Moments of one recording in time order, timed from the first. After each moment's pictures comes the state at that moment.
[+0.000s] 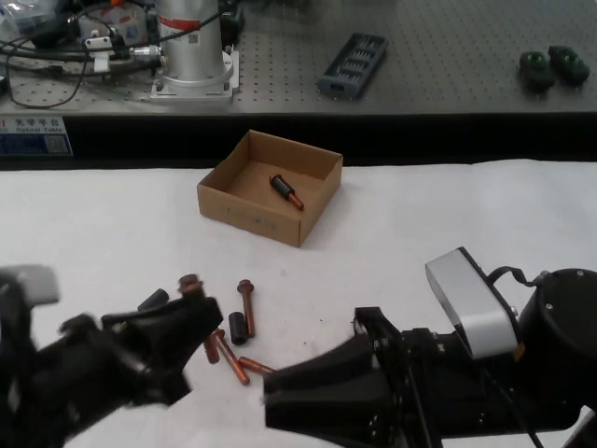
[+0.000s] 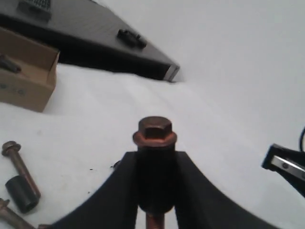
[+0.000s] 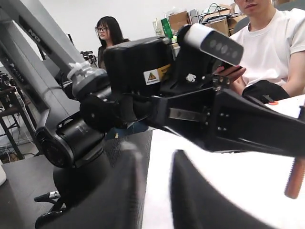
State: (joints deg) left arm -24.8 71.9 -7.8 -53.4 22.6 -30.8; right arm 48.0 86.5 -20.0 -64.6 -51.1 20.7
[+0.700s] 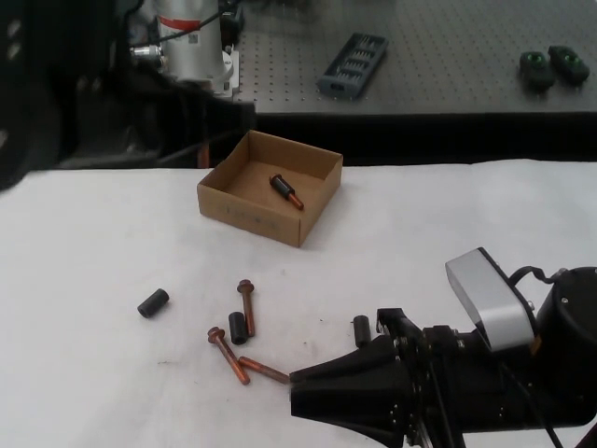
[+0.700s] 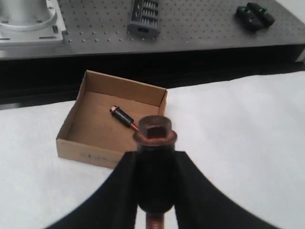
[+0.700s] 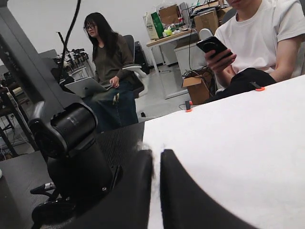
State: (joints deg) left arm -23.1 81.4 -61.1 13.6 5.3 -14.2; right arm 44.4 86.5 -18.8 -63.7 -53.4 20.7
